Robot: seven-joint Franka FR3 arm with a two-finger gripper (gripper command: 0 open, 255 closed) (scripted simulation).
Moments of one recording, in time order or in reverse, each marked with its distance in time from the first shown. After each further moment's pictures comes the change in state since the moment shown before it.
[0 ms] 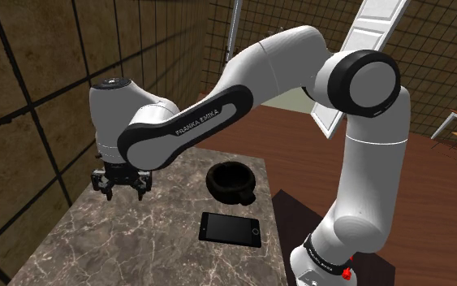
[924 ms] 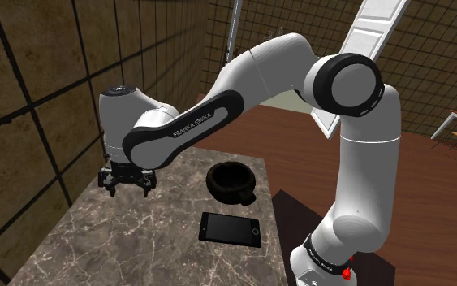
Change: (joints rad) arm -0.015 0.061 -0.036 0.014 -0.024 0.035 -0.013
